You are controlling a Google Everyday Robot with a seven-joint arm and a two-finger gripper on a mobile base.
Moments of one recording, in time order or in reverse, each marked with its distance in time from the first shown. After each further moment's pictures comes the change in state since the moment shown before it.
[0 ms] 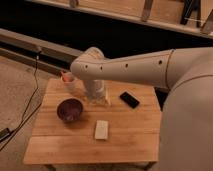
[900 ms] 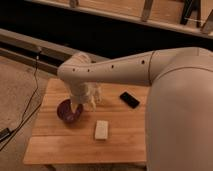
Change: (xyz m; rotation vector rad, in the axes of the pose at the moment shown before) arm 0.026 0.087 0.007 -0.115 0.044 -0.181
